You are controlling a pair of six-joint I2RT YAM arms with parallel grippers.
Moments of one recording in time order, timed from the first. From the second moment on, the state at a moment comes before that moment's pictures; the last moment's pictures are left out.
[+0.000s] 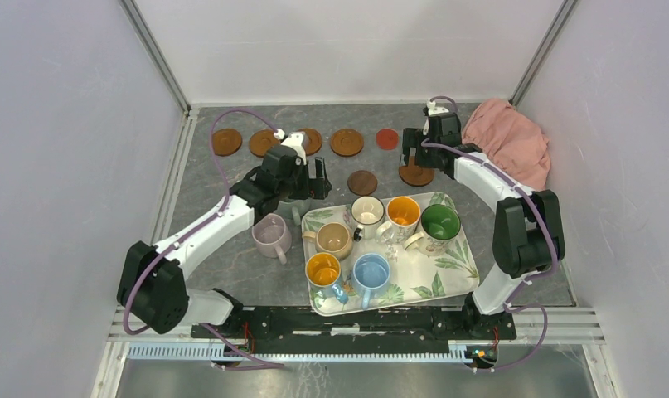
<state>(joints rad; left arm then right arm) -0.54 1.35 0.97 -0.25 -0.02 -0.40 0.23 1.70 1.22 -0.27 0.03 0.24</state>
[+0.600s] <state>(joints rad) -0.54 1.28 0.97 -0.26 0.06 -0.40 0.33 1.81 1.28 -0.31 0.13 0.23</state>
